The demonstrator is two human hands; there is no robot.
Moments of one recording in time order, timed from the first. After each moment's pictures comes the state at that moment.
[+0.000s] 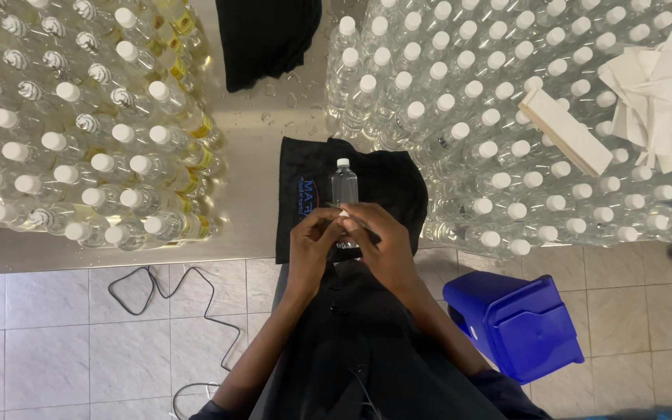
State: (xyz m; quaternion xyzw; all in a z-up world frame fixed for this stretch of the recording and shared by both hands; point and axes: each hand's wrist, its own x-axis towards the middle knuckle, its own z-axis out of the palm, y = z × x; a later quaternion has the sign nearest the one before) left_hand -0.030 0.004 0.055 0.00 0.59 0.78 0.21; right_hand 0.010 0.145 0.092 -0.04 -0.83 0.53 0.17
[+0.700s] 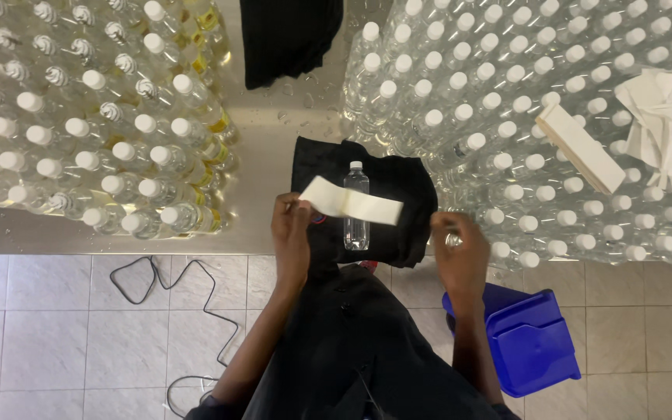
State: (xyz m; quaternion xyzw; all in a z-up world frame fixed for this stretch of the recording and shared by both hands) left_hand -0.054 -0.025 0.054 -0.08 0.61 0.79 0.09; right_hand 0.058 0.222 0.080 -0.20 -0.90 0.34 0.18
